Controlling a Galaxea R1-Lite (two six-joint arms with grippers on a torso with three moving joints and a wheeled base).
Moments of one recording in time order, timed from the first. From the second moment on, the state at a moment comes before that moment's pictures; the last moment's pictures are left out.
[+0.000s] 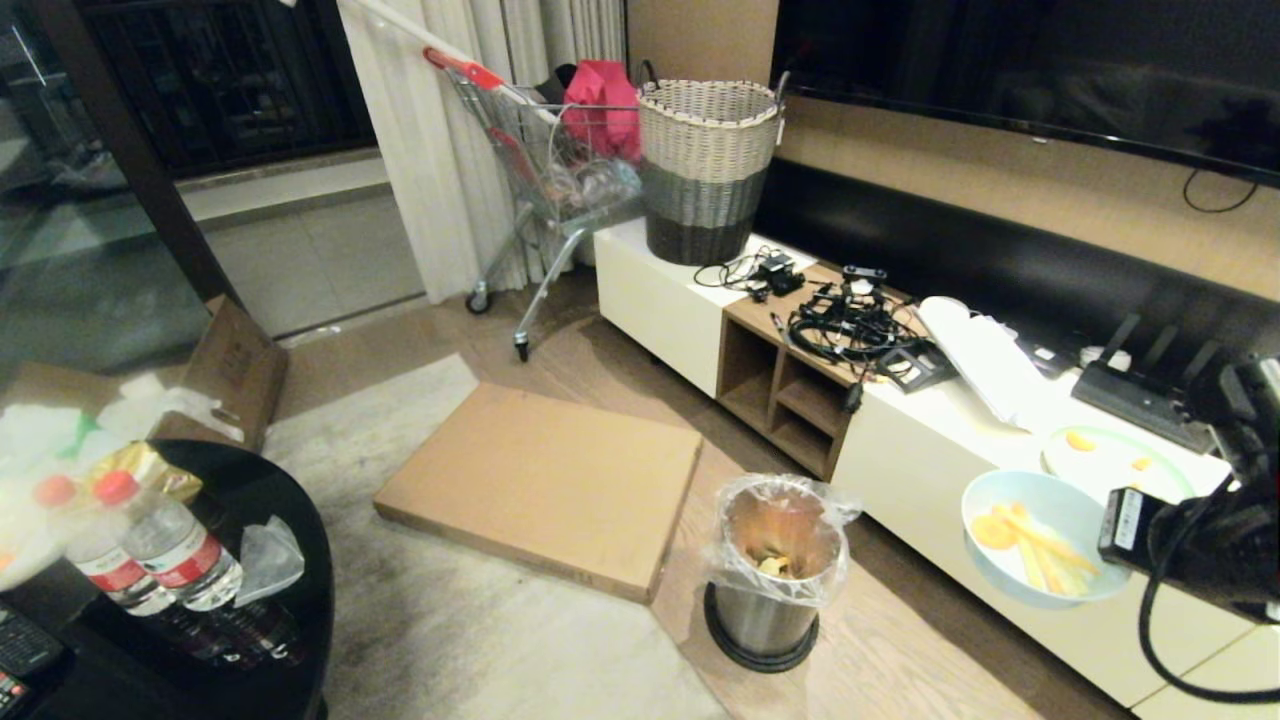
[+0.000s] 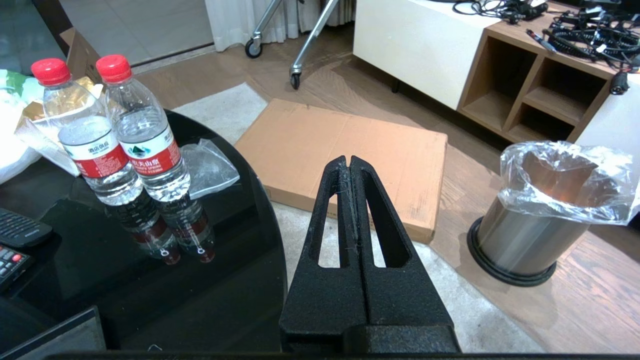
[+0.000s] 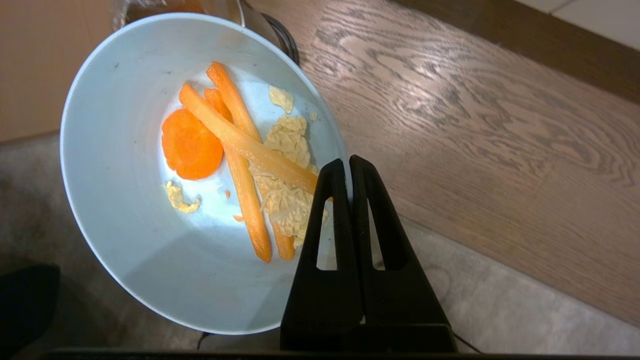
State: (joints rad) left arm 0.00 0.00 0.00 -0.01 0.01 -0.02; right arm 0.11 1.45 -0.76 0.21 -0.19 0.56
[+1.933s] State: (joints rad) left arm 0.00 0.00 0.00 -0.01 0.01 -0.02; right arm 0.28 2.30 -1.22 -0.61 -0.40 0.09
